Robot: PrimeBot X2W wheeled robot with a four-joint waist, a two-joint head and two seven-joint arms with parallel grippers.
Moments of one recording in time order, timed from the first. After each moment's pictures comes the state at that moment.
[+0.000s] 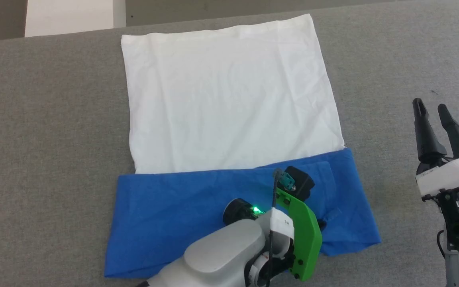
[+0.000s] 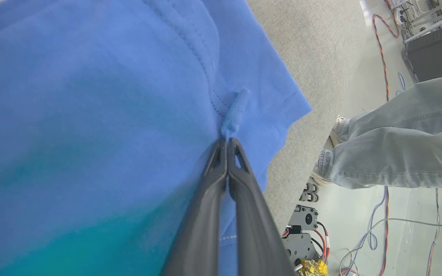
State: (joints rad) left arm -0.68 0.05 -1.17 0.41 -1.03 0.08 0.34; right arm -0.26 -0.12 -0.17 0.04 0.53 0.13 0.13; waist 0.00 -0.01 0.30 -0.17
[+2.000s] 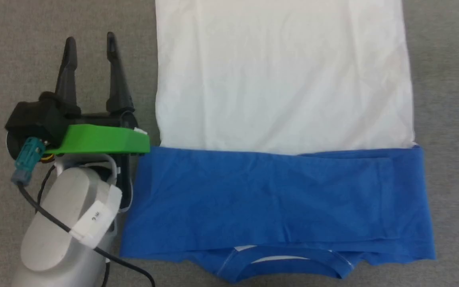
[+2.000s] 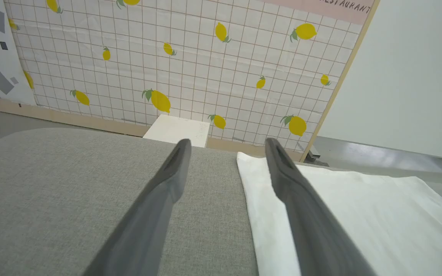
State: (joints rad) left arm -0.48 0.34 -0.36 -0.07 -0.55 0.34 -0.26; right arm -0.80 -0.39 -0.11 0.18 0.45 0.13 0.56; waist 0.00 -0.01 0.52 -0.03
